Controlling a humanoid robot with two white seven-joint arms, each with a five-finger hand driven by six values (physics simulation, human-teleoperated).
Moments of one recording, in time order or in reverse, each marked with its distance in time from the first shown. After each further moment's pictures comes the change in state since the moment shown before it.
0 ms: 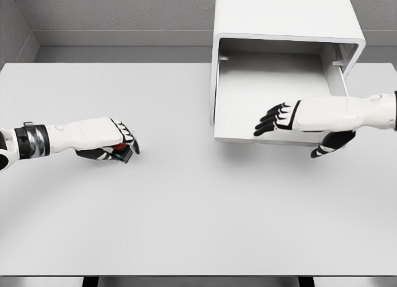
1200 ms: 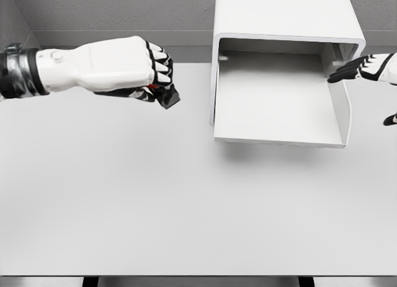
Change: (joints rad) left arm -0.324 -0.019 0.001 -0.292 0.218 -0.001 -0.008; right arm -0.020 -0.259 -0.106 0.048 -0.183 0.000 0.000
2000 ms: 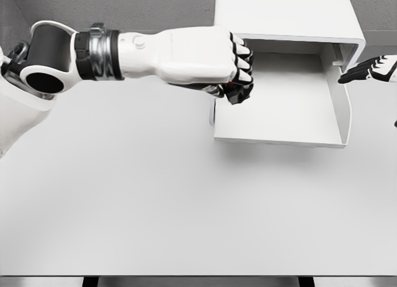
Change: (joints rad) left arm -0.143 -0.309 -0.069 0.070 -0.072 0.000 -0.067; right arm 0.006 -0.038 -0.001 0.003 0.001 0.000 0.000
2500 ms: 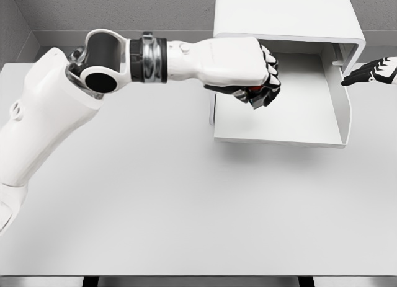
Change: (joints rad) left arm -0.003 -0.174 -0.039 0.185 -0.100 0.000 -0.014; right arm 0.003 -0.012 0.001 -0.004 0.014 0.000 0.000
